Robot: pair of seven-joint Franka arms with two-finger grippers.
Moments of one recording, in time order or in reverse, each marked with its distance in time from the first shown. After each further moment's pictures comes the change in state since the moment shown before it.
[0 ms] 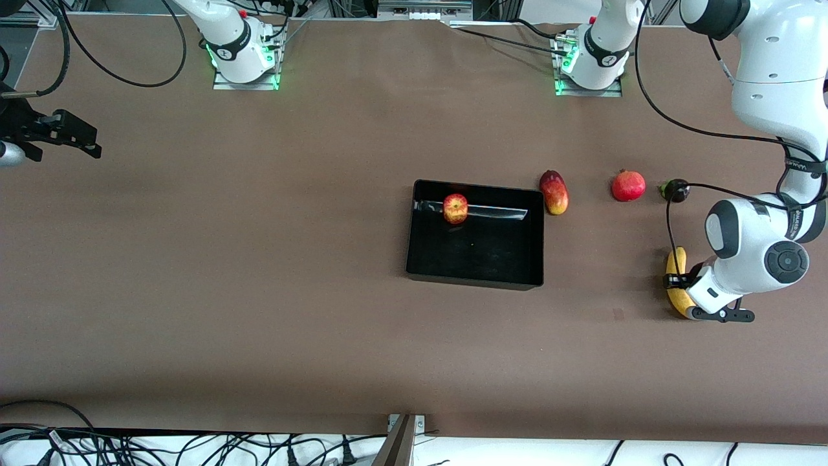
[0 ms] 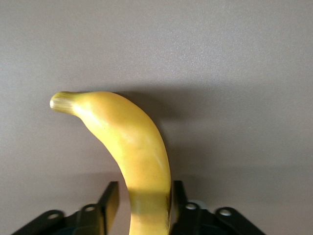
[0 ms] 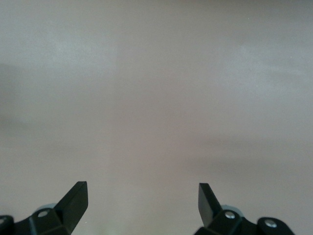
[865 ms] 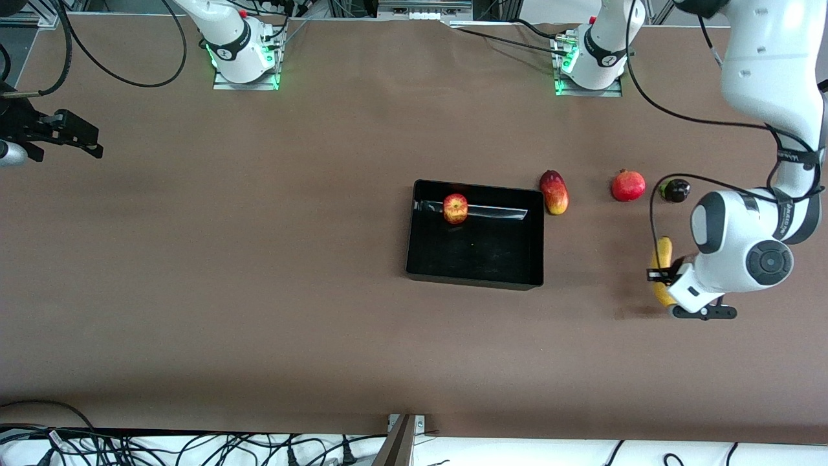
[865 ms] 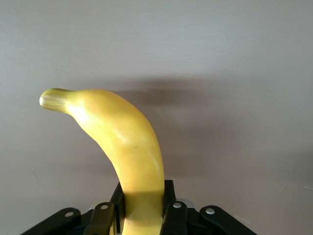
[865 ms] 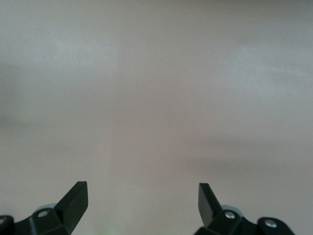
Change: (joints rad) left arm -0.146 -0.140 -0.026 0.005 -0.026 -0.230 -0.227; right arm 0.004 0.000 0.000 0.000 0.000 -0.001 0.000
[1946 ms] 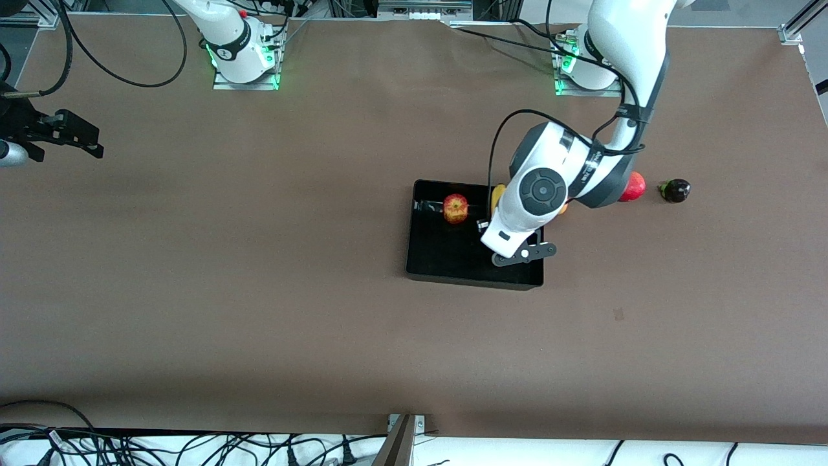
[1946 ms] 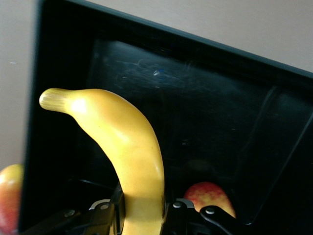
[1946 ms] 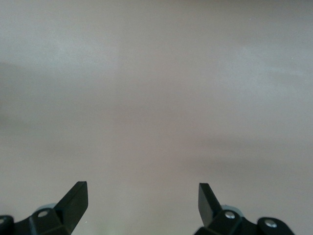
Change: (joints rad) left arm -0.517 -0.044 -0.006 -0.022 -0.181 -0.016 -0.603; right arm 0.001 0.000 0.000 0.000 0.000 0.000 0.000
